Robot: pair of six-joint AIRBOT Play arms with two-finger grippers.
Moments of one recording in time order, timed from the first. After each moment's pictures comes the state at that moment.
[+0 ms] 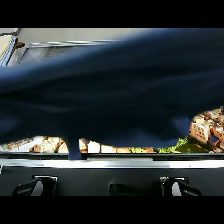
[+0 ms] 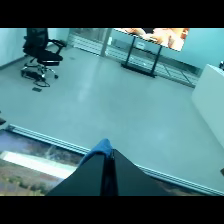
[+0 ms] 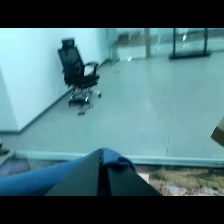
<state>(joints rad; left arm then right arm) 0.45 -0.59 1.83 1.40 -1.17 -1.82 -0.39 -0.63 1.89 2.27 -1.16 -1.61</state>
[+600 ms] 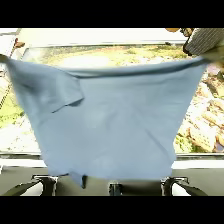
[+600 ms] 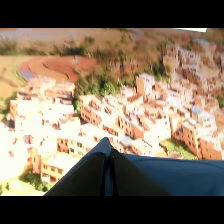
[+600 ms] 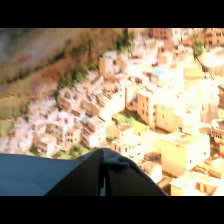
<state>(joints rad) 0.32 -1.24 1.78 1.17 -1.33 -1.55 -0.24 -1.27 1.92 2.14 -1.56 -1.36</state>
